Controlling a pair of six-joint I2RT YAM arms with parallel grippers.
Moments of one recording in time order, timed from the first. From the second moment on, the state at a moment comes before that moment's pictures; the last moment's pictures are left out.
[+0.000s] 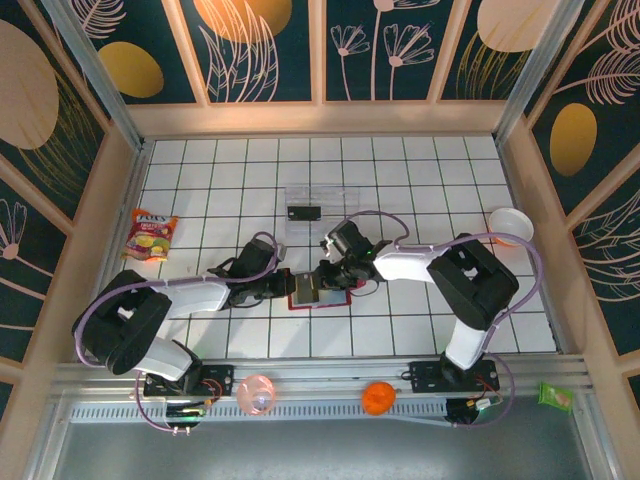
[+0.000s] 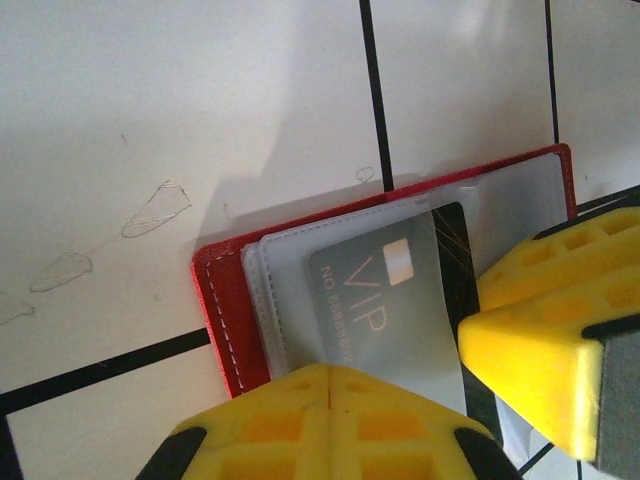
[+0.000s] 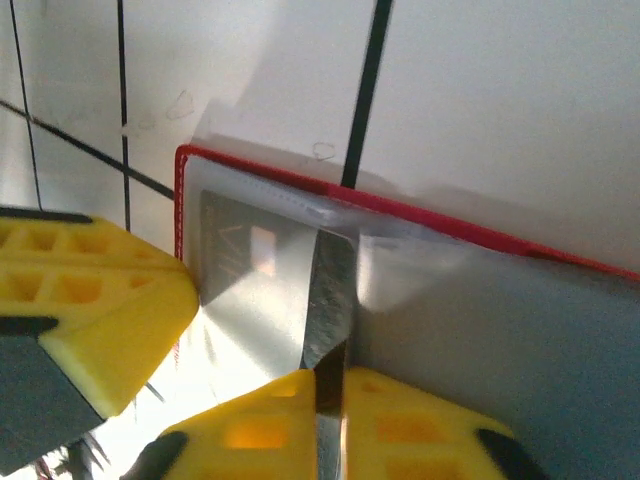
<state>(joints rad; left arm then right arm) -0.65 1.47 0.50 0.07 0.28 -0.71 0.79 1.75 0.86 -0.11 -0.46 0.69</state>
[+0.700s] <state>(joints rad) -0.65 1.47 0.51 0.07 0.28 -0.71 0.79 1.54 0.81 -0.31 -0.27 0.76</state>
